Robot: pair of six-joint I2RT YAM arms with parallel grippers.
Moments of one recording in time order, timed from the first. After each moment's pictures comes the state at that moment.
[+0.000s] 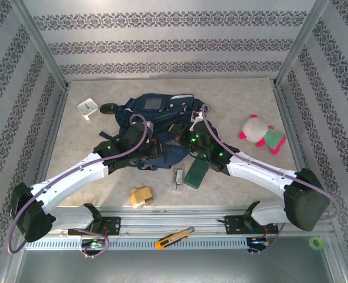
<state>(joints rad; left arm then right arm) -0.72 1.22 1.00 -0.58 0.01 -0.81 0.76 1.33 0.82 0.21 -0.04 1.15</state>
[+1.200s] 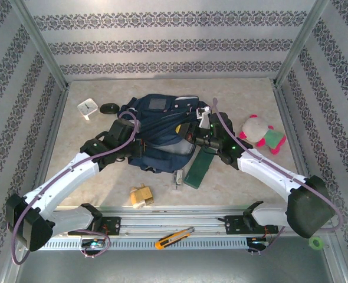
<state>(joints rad) -0.55 1.15 0.95 -0.66 0.04 -0.53 0.58 1.27 0.82 0.10 -0.43 0.99</state>
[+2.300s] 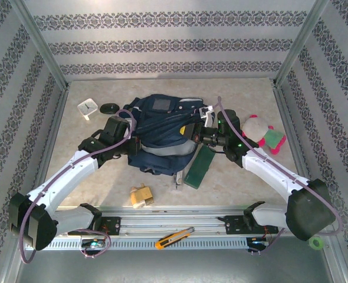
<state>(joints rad) -0.44 1.17 0.92 -0.59 0.11 -0.47 0.48 1.25 0.81 0.06 -0.62 0.86</state>
